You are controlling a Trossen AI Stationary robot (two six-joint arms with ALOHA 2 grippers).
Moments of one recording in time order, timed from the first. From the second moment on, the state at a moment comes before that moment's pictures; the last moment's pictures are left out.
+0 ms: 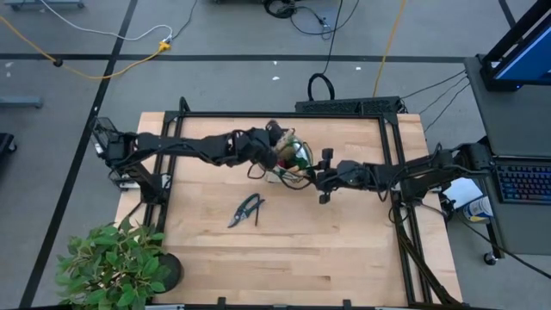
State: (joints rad) left arm 0.17 1.64 1.20 -0.10 -0.50 1.47; right arm -0.02 1.30 0.50 0.42 0.26 -0.49
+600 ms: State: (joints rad) left arm 0.20 1.75 1.21 -0.22 -0.42 1.34; right arm -0.03 1.30 0.50 0.46 0.26 -0.51
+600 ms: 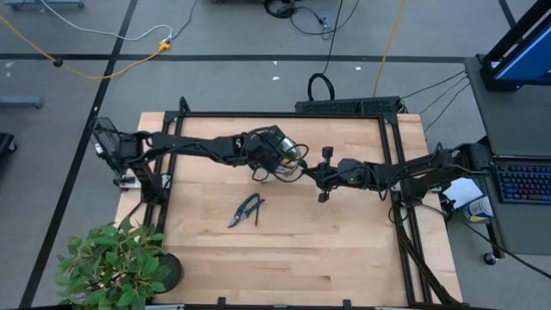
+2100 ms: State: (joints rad) left arm 0.15 1.34 1.12 -0.66 0.05 0.20; right arm -0.03 1.30 0.50 0.47 0.26 -0.26
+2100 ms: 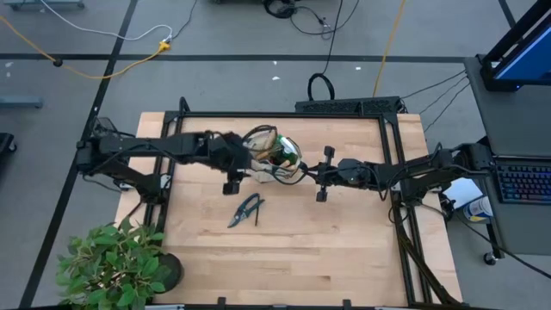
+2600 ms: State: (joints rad) left arm 0.04 1.36 0.68 -0.18 0.02 -0.32; right arm -0.03 1.30 0.50 0.48 0.26 -0.27
